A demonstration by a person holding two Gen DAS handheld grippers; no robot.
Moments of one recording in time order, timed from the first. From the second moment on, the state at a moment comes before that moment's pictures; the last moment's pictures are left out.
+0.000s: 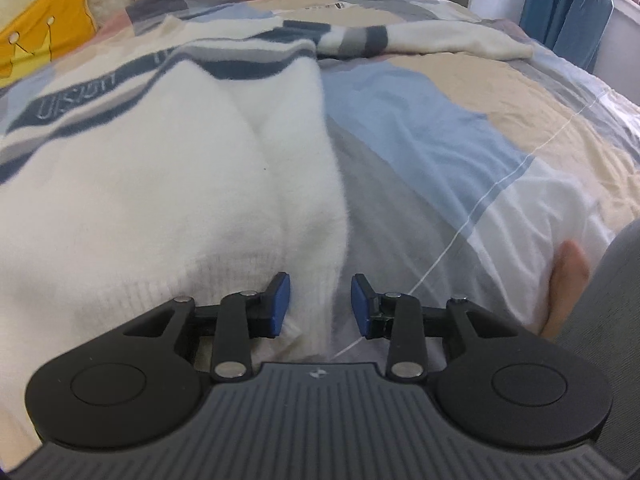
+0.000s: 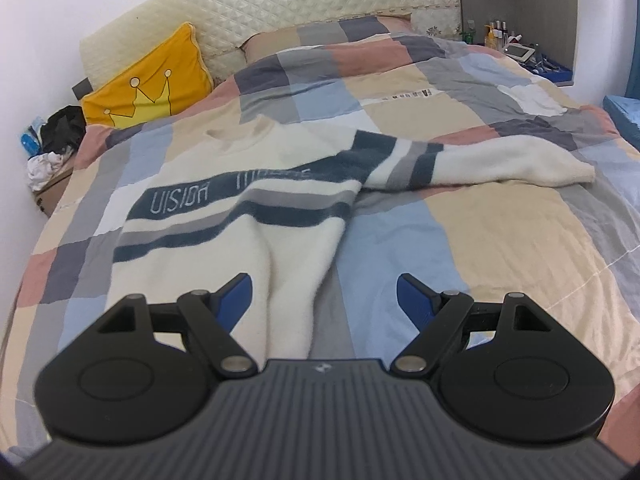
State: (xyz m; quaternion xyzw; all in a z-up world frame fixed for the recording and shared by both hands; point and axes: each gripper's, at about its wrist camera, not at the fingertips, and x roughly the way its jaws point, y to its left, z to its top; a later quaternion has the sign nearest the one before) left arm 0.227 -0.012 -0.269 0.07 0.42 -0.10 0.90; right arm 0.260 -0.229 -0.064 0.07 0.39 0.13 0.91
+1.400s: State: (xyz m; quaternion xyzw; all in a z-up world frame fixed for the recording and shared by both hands) left arm 0.247 -0.061 -0.270 -0.08 0.40 -0.23 0.88; right arm 0.312 -0.240 -0.129 0.09 0.44 0.08 0.89
